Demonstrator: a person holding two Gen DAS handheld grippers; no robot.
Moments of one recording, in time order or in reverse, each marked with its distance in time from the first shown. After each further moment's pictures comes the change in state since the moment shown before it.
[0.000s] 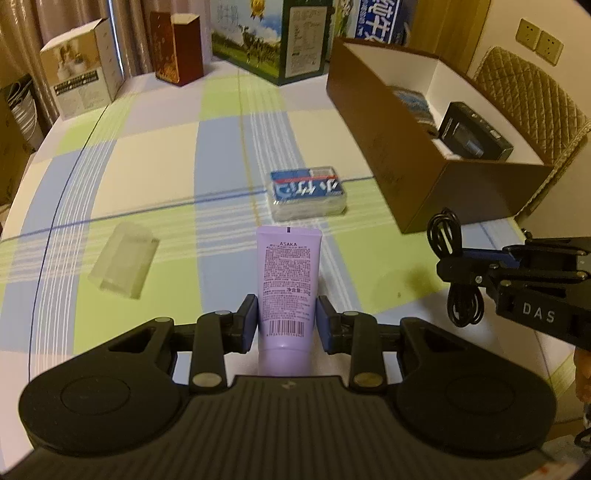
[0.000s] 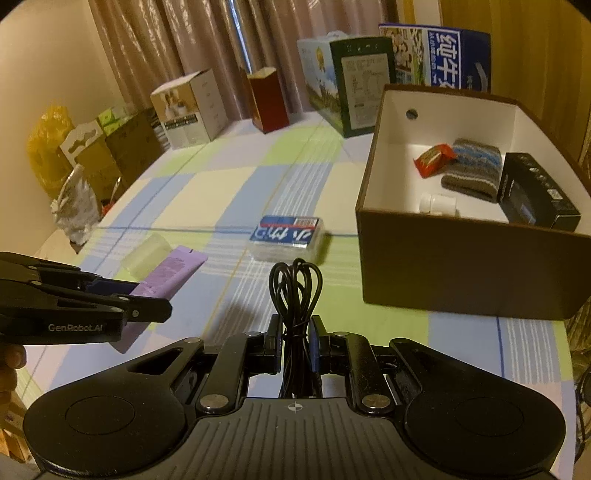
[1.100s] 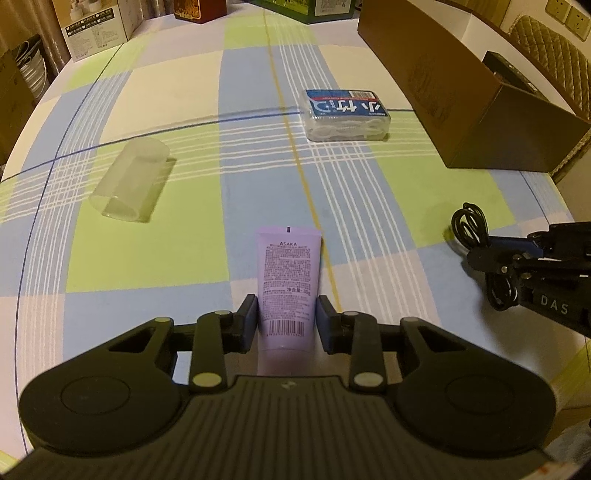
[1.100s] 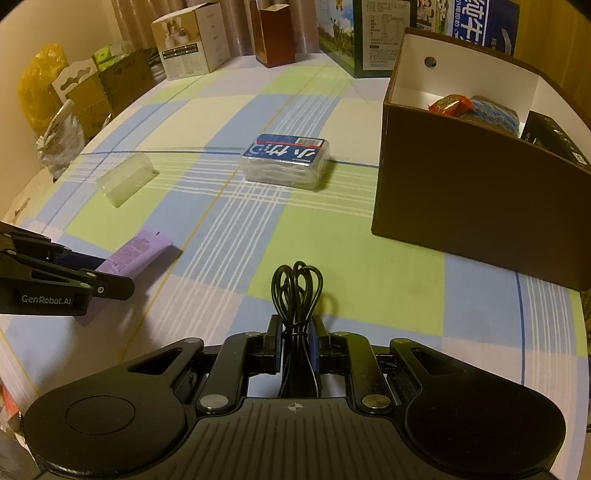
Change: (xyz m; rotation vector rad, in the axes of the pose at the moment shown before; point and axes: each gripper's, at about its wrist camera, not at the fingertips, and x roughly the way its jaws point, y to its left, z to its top) left arm 0.035 0.024 -0.040 -0.037 0.138 0.044; right arm 0.046 0.009 -0.040 -0.093 0.165 -0.064
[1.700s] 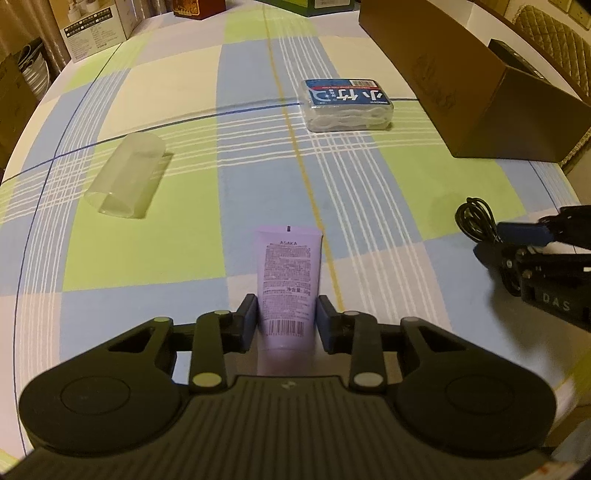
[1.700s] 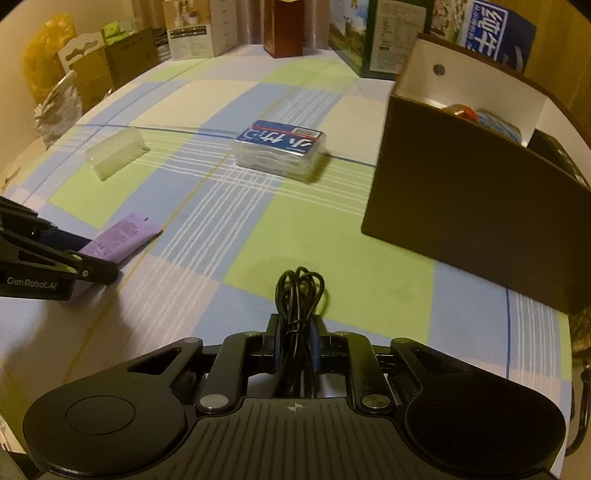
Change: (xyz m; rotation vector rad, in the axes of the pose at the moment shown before) left arm 0.010 -0.008 -0.002 0.013 0.010 0.034; right arm 0.012 0.000 -0.006 -0.102 0.012 -0.064
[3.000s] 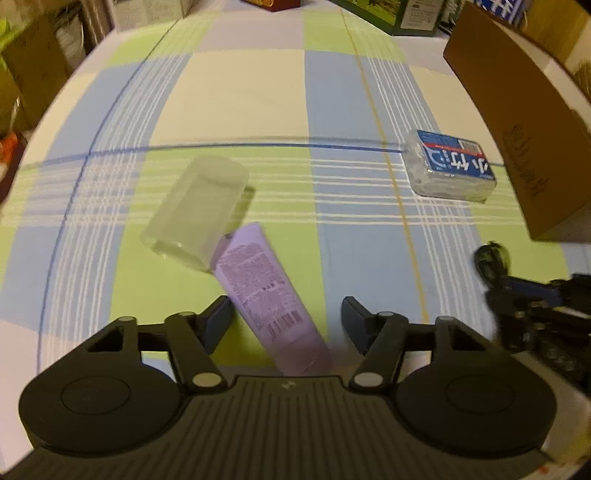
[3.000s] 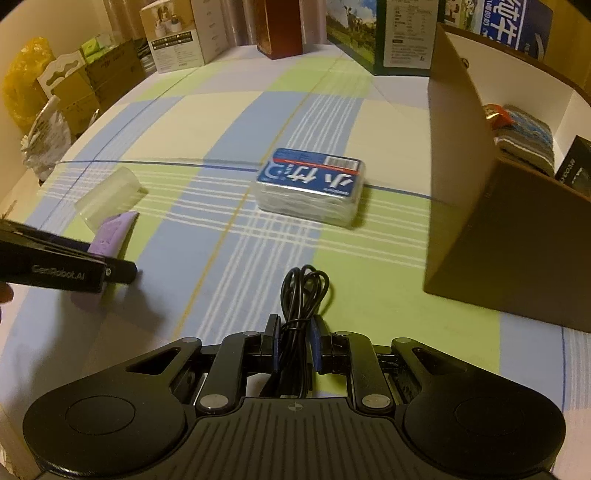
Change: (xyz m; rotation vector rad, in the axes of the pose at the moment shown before) left arm 0.031 0.068 0.046 -0.139 0.019 0.046; right arm 0.038 0.020 0.051 0.105 0.027 0.035
